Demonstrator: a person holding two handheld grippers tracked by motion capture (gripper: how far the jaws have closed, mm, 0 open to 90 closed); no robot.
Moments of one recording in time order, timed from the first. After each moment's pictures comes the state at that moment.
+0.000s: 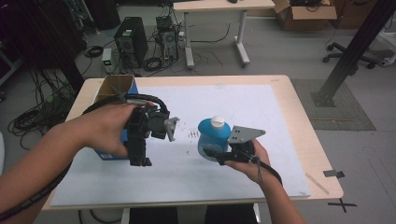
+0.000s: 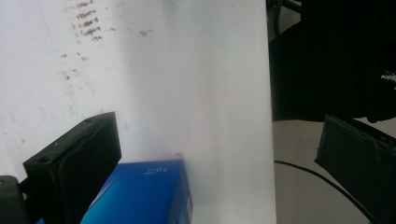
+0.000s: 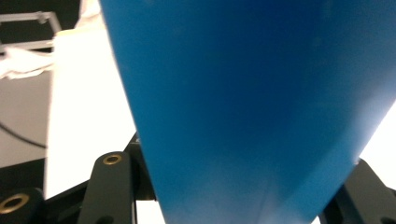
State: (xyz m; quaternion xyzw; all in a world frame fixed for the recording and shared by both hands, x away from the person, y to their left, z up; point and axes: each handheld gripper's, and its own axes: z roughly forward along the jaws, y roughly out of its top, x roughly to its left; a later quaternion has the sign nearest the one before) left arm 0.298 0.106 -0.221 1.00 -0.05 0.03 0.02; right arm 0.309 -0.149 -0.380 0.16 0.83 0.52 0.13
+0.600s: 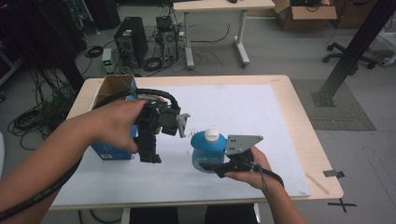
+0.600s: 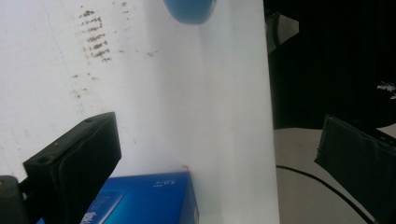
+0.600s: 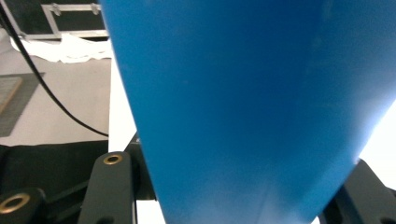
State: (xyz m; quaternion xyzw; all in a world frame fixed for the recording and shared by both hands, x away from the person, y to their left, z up) left arm 0.301 0.084 -0.212 1.00 -0.06 0.03 0.02; right arm 0.290 -0.137 -0.378 0.09 0.84 0.53 0.08
